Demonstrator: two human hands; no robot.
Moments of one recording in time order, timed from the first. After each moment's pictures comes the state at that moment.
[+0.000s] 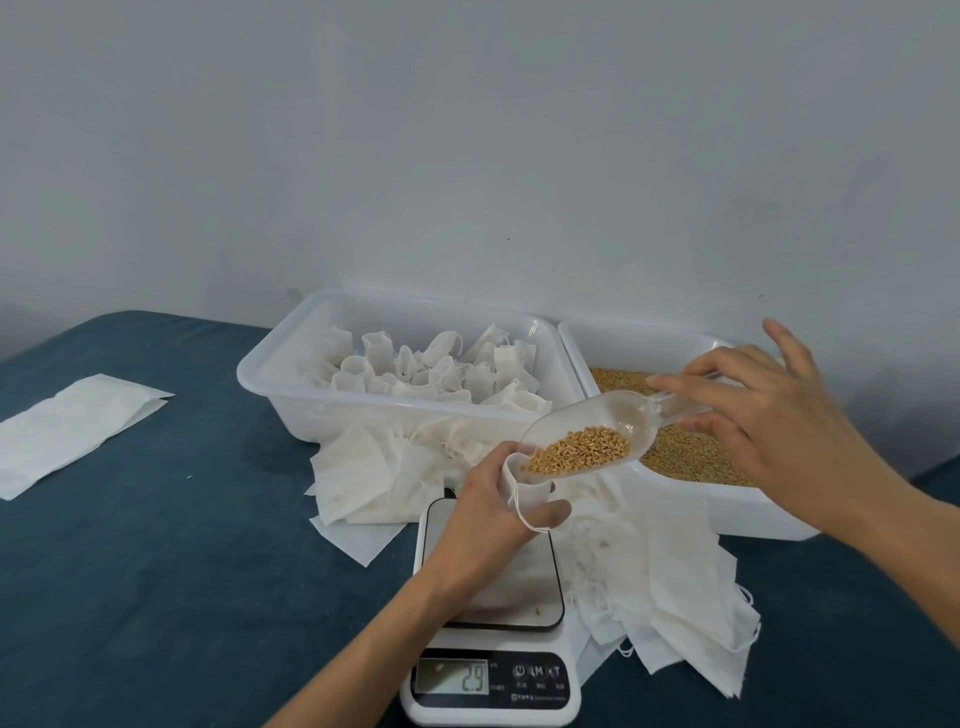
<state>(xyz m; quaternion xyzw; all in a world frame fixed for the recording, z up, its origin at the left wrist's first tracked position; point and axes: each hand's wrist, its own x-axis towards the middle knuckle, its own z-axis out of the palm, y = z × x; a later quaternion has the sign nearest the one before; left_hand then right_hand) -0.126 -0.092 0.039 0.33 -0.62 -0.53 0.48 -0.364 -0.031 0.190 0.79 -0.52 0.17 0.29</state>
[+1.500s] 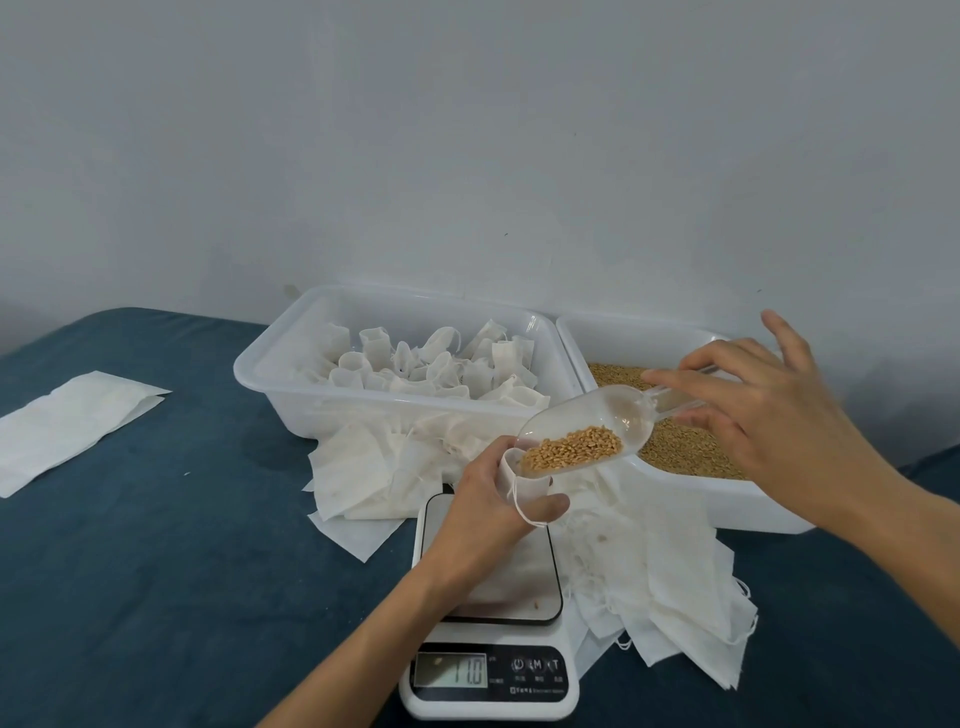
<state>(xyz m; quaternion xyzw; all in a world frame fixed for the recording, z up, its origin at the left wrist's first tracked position) -0.126 -0.094 0.039 0.36 -0.62 -0.52 0.47 -0.357 -0.027 0.192 0.79 -0.52 0.17 0.29</state>
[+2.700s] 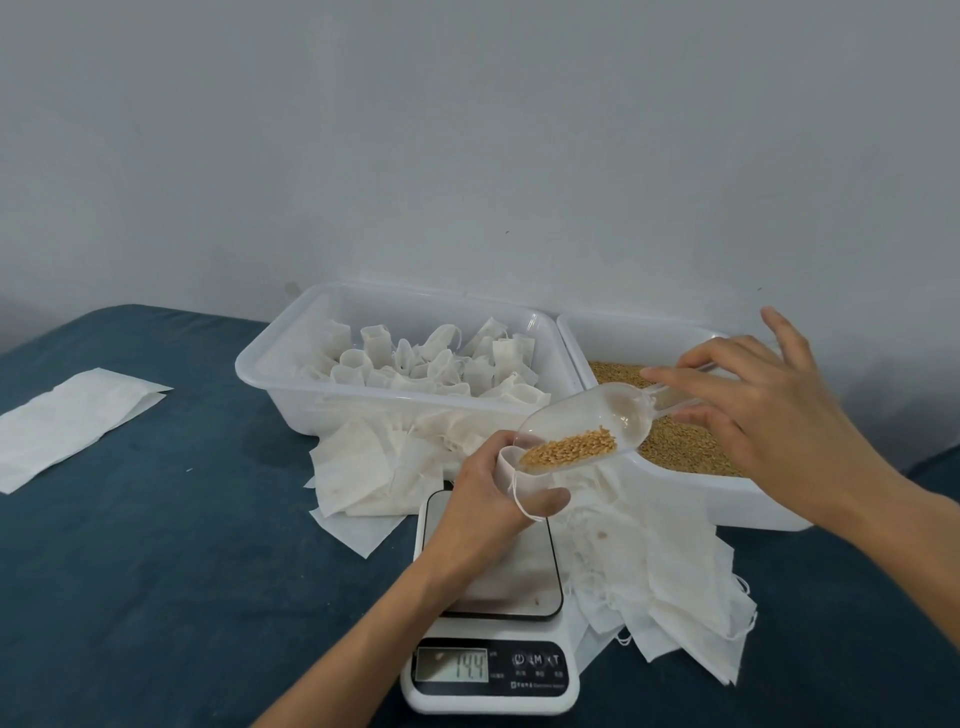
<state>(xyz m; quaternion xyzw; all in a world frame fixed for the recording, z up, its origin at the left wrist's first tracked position) -0.123 -0.086 0.051 0.35 -0.60 -0.53 0.48 -0.360 -0.029 0.189 0.79 -0.51 0.17 0.30</state>
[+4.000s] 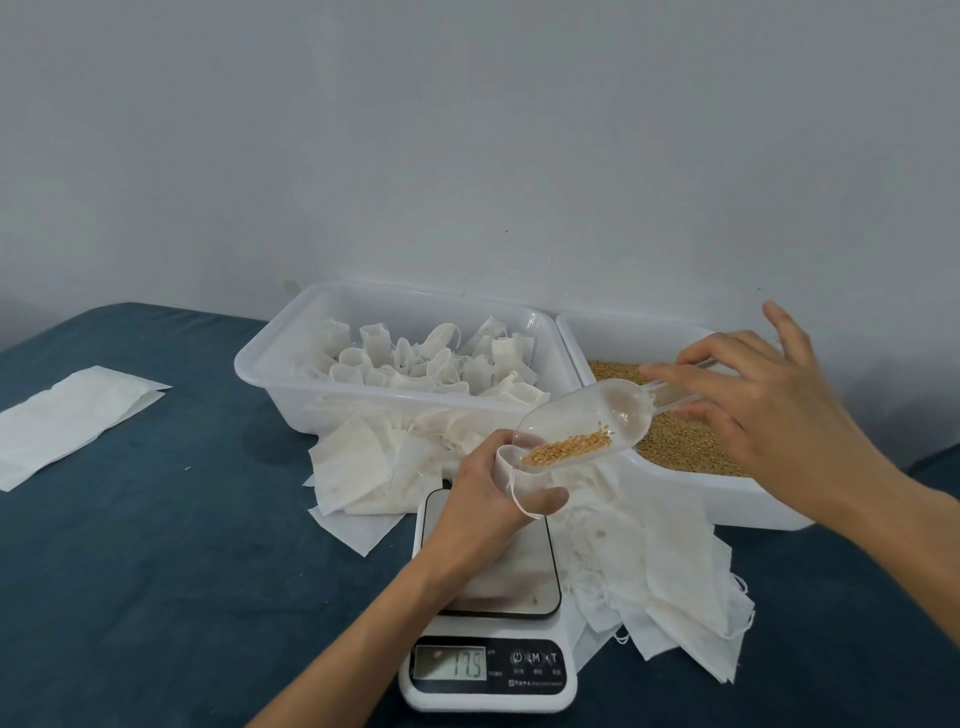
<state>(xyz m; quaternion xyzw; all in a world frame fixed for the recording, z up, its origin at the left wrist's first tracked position) -0.121 -0.086 0.050 0.34 -0.60 -0.55 0.47 -0.360 -0.030 0.191 0.79 -0.51 0.17 0.31</state>
